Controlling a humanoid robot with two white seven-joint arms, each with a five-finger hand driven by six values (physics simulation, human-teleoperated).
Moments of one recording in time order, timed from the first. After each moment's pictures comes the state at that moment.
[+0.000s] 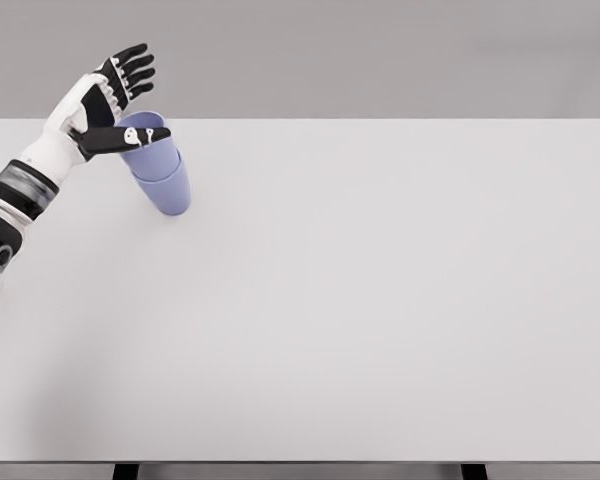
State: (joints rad) left arm -0.57 0.63 -0.55 -1.29 0.76 -0.21 -0.20; right arm 0.00 0.00 -0.20 0.05 -0.06 -0.07 0.10
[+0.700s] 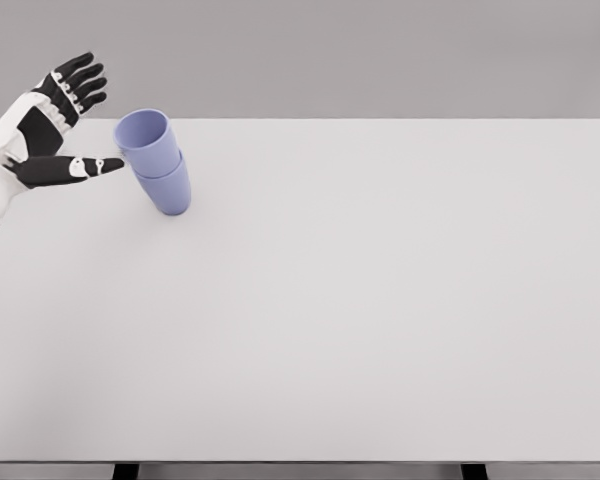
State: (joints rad) left arm -0.28 0.78 -0.32 -1.59 0.76 -0.24 -0.21; right arm 0.00 0.00 -0.20 0.05 -0.06 -0.07 0.10
